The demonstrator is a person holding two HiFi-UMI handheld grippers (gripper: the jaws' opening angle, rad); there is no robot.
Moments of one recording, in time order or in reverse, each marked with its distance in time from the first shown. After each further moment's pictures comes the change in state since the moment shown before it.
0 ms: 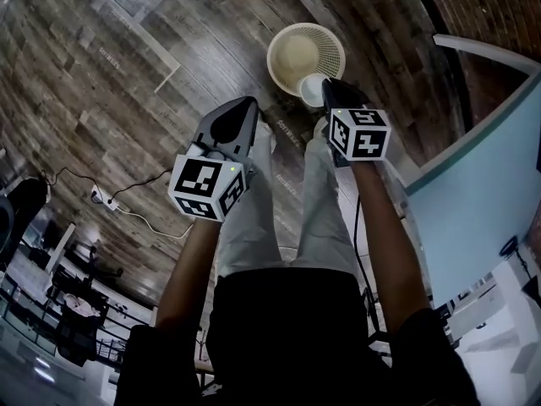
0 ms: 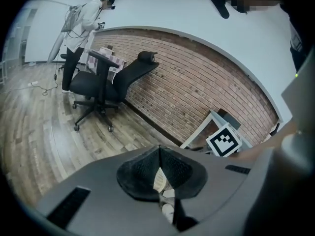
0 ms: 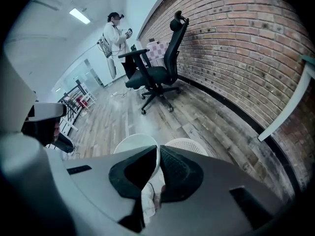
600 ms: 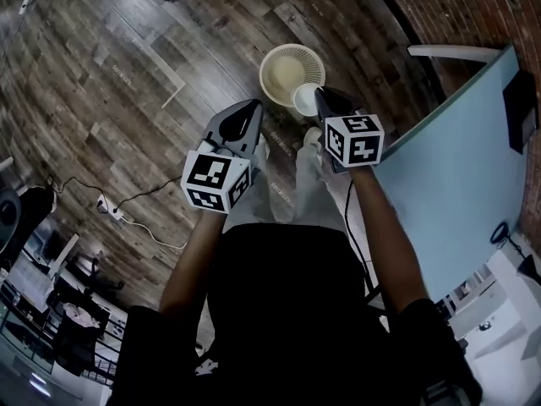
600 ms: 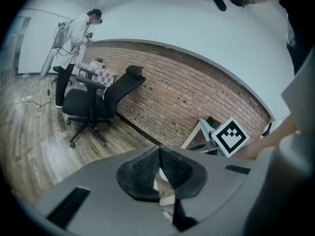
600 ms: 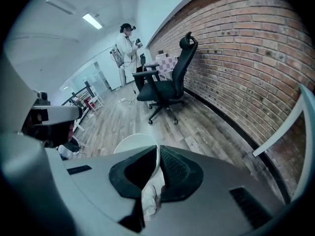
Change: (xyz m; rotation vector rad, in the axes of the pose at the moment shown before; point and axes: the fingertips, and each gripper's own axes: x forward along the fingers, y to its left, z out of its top) left arm -0.064 -0.081 0.079 0.085 -0.082 -0.036; right arm -0.130 0.039 0.066 -0.081 -0.072 0.034
